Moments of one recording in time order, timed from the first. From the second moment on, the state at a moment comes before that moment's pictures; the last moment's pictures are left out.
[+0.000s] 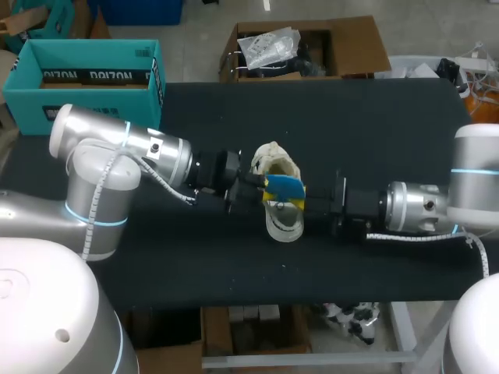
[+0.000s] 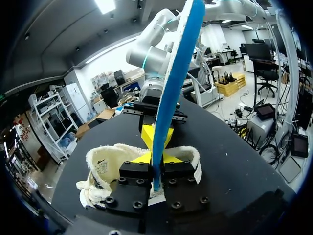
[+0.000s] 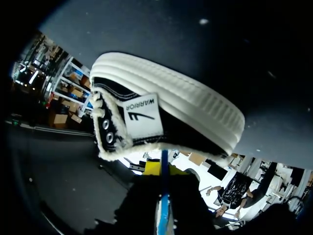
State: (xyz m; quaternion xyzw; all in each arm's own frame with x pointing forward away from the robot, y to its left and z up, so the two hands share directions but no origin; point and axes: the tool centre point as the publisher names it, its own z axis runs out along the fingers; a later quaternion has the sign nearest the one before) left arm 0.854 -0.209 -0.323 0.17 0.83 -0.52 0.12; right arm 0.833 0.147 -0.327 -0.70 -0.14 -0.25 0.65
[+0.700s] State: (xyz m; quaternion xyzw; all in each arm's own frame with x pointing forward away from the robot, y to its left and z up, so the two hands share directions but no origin) left arm 0.852 -0.209 -0.320 0.28 0.81 -0.50 0.16; right arm 0.815 0.149 -0.315 -0.74 -0.13 -0.24 0.62
